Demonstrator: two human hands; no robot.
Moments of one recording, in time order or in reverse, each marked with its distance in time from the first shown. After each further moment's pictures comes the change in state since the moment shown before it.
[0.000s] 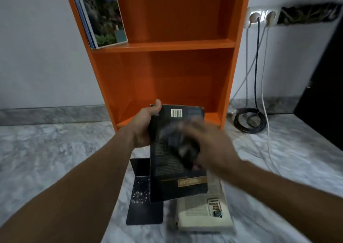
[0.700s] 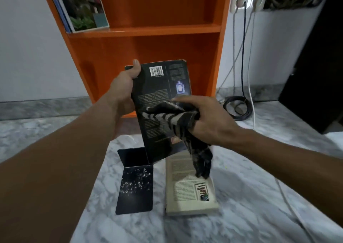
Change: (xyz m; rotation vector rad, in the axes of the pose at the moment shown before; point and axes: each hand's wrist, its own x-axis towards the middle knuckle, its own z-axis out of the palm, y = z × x) left_hand 0.001 0.042 0.020 -0.034 0.124 0.262; right_hand 0.011 -0.015 -0.056 0.403 -0.106 0.189
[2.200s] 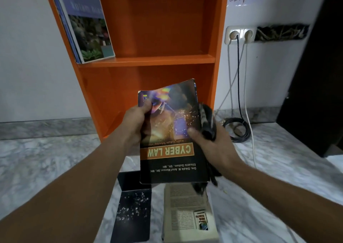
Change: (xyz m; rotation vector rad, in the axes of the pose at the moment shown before) left_hand 0.015 -0.024 0.010 -0.008 0.119 -0.054; right_hand -0.010 0.027 0.001 0.405 0.344 0.384
